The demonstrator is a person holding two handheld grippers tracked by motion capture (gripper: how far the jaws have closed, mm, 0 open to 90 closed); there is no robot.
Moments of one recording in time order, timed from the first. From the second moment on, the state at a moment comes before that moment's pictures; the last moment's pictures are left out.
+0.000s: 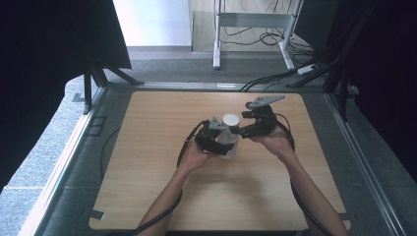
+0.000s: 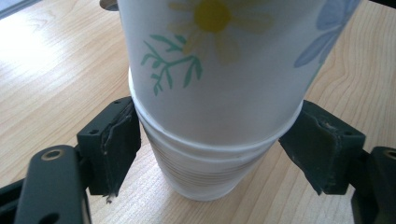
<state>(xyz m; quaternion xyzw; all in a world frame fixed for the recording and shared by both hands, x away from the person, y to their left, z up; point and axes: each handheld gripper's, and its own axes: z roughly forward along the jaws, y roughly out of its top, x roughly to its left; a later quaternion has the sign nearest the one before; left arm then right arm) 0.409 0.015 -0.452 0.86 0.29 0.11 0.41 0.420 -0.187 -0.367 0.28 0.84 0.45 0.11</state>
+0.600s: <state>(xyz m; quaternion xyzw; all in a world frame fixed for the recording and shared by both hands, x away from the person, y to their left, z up) 0.408 0.014 -0.451 0.86 0.29 0.12 0.40 0.429 -0.167 -0.352 0.27 0.85 0.43 0.11</state>
